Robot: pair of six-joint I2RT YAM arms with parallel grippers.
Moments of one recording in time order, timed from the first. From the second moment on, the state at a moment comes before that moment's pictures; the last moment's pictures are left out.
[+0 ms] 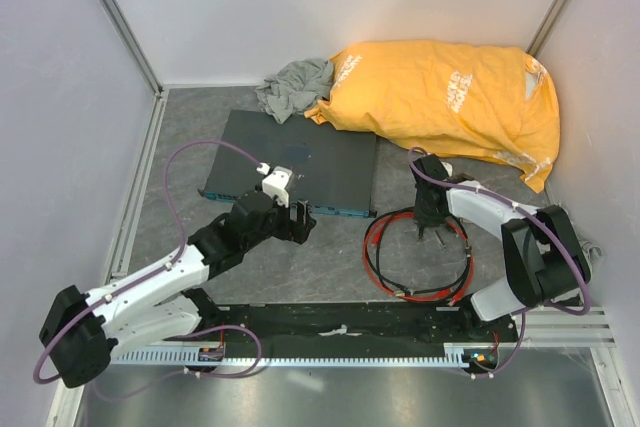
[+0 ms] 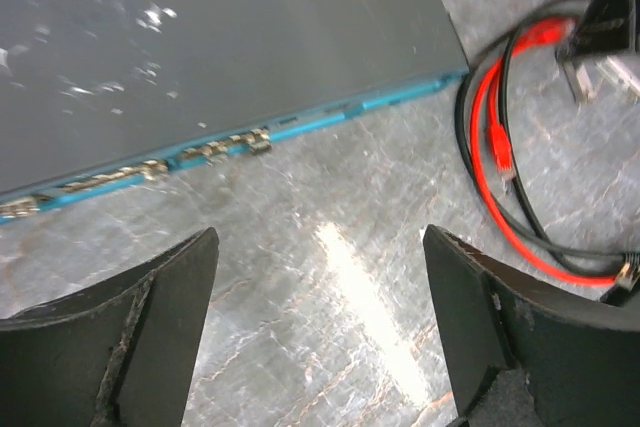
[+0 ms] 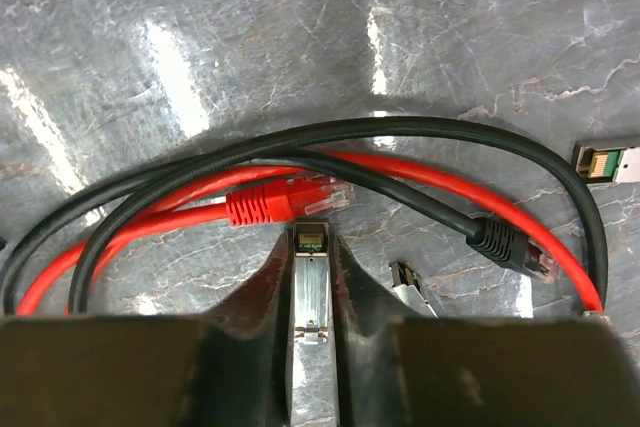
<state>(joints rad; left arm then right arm) -0.79 0.93 0.54 -0.10 -0.15 -0.34 0.34 1.51 0.80 -0.54 0.20 0.54</state>
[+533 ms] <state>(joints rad) -1.05 1.34 0.80 0.00 -0.10 -0.34 0.36 1.39 0.84 -0.71 0.19 0.71</state>
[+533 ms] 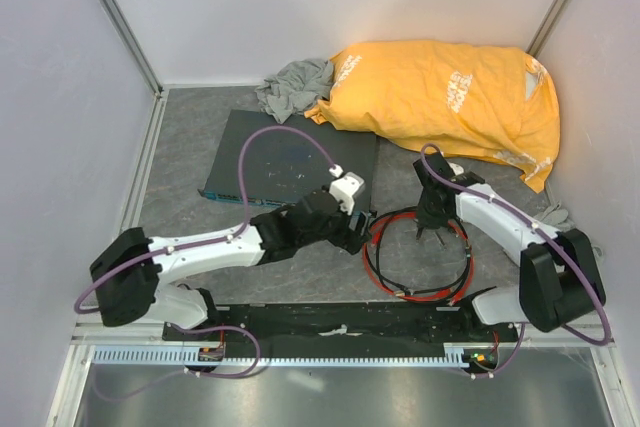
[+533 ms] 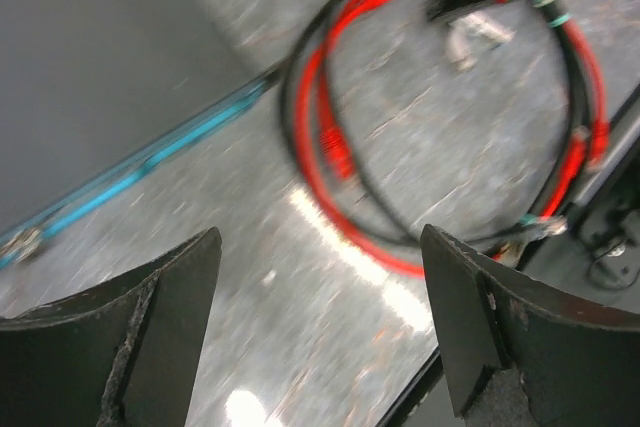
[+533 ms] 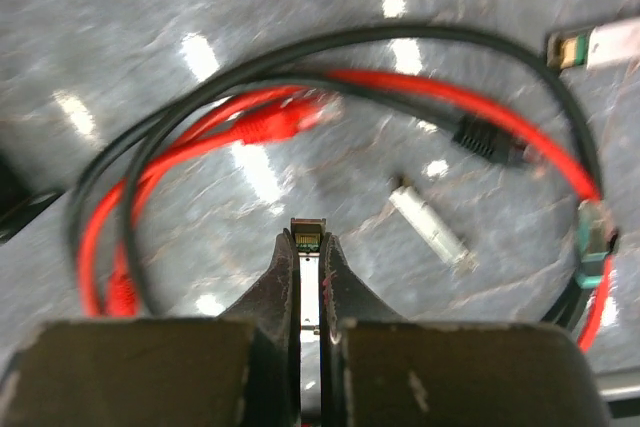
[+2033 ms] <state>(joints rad) -1.35 1.87 1.13 0.11 -0.57 -0.16 0.48 1.25 0.84 -0.70 0.05 1.04</state>
